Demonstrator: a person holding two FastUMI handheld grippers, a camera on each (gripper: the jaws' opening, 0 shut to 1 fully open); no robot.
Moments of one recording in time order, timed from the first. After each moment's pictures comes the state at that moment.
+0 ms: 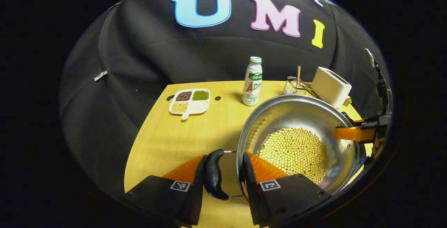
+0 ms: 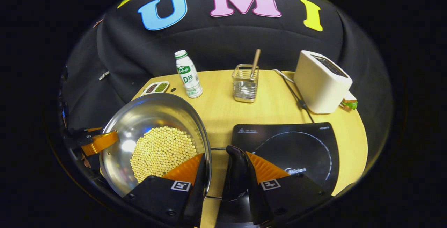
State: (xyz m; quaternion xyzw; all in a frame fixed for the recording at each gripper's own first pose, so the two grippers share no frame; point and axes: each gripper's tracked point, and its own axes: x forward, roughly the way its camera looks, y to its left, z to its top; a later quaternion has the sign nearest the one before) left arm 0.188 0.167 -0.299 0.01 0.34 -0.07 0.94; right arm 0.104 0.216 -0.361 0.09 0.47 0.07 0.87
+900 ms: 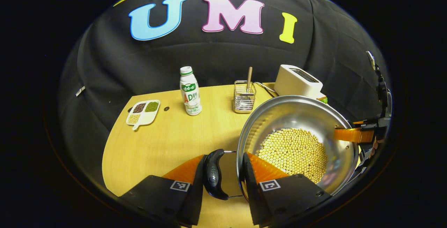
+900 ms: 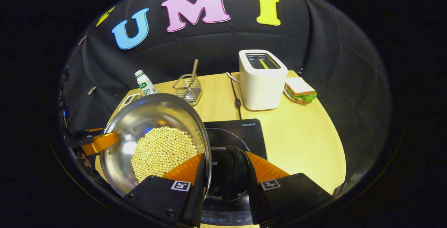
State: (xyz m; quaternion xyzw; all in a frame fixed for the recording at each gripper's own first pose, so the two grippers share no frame) left arm 0.190 -0.026 -0.273 0.02 0.34 -0.13 0.93; right arm 0.078 0.026 -0.353 0.11 0.46 0.01 0.88
